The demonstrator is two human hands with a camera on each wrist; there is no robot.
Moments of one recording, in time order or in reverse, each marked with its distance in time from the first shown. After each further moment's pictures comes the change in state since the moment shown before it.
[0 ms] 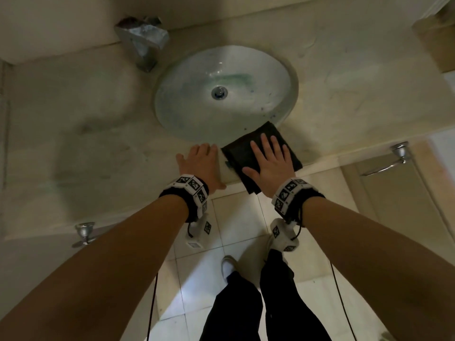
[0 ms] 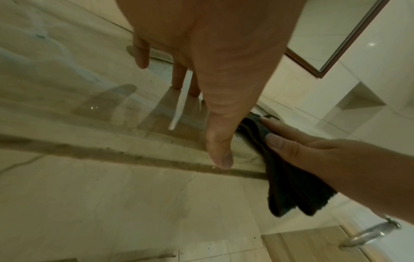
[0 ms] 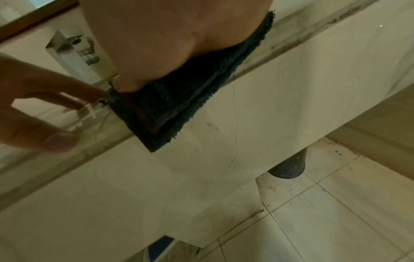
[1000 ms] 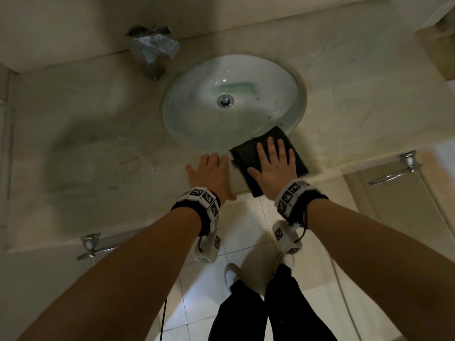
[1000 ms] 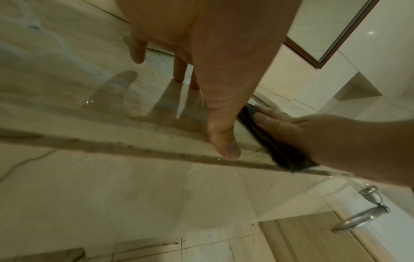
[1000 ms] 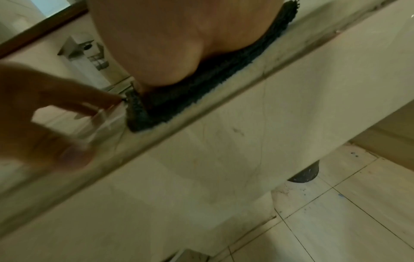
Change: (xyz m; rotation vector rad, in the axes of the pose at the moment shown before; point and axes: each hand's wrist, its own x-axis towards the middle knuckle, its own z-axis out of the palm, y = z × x) left_hand 0.006 -0.004 0.005 0.000 0.020 0.006; right_hand 0.025 -0.023 -0.006 -0.028 -0.052 0.087
